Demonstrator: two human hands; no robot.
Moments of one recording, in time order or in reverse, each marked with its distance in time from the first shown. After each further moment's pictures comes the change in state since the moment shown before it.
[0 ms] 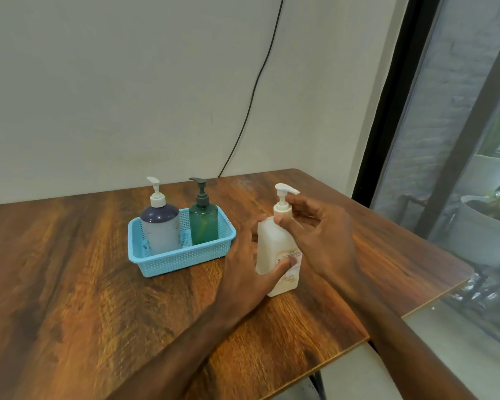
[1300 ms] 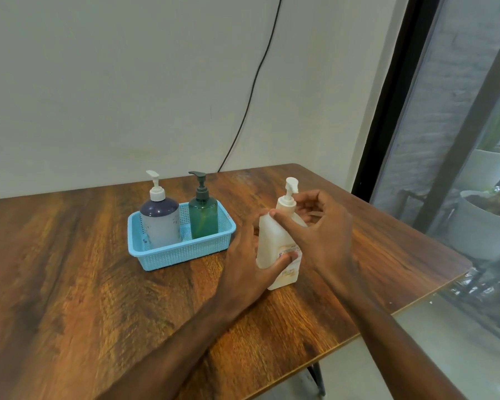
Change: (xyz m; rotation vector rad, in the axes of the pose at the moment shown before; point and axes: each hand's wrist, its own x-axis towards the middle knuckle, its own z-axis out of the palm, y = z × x) left_hand 0.001 -0.005 0.004 -0.011 -0.053 0.012; right_hand -0.006 0.009 0.009 0.000 0.132 0.058
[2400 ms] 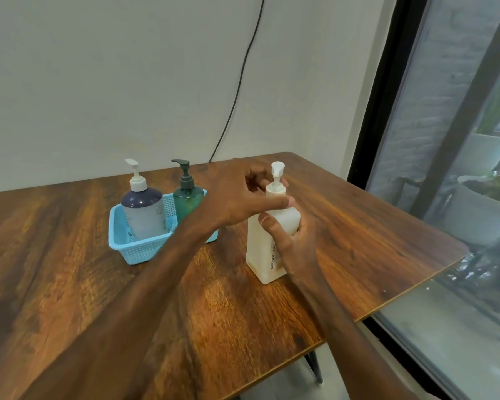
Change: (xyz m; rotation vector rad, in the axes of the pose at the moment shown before) left_hand 0.084 0.058 -0.042 0.008 -0.240 0.117; right_hand -0.020 0.044 0.035 0.443 -0.146 0.092
